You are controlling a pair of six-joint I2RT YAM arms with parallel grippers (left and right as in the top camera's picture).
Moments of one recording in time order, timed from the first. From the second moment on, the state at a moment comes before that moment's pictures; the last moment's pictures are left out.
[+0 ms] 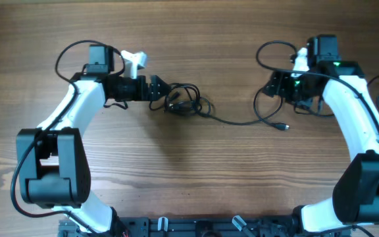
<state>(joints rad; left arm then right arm) -0.01 1.81 1.15 -0.52 0.76 -0.02 0.00 1.67 1.26 -0.90 -0.31 0.28</state>
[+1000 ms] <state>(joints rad) 0.09 1.61 1.15 -0.63 0.32 -0.21 0.67 1.75 1.27 -0.54 -0.26 0.54</state>
